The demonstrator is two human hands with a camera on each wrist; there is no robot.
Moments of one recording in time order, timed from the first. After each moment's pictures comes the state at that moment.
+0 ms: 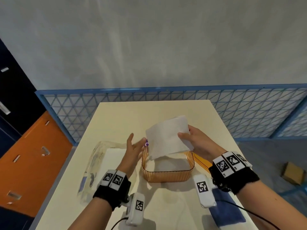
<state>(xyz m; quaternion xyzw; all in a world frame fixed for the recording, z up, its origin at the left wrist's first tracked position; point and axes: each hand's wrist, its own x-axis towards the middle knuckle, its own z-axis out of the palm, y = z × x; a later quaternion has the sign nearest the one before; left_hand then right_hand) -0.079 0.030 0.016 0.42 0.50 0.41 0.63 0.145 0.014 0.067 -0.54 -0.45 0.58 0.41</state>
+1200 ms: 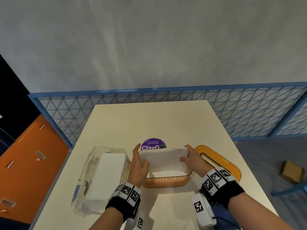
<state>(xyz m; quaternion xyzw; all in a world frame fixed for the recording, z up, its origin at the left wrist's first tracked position) -0.052 0.023 -0.022 0.59 0.56 0.37 0.44 0.154 0.016 -0.009 -0.71 -0.48 0.43 0.27</state>
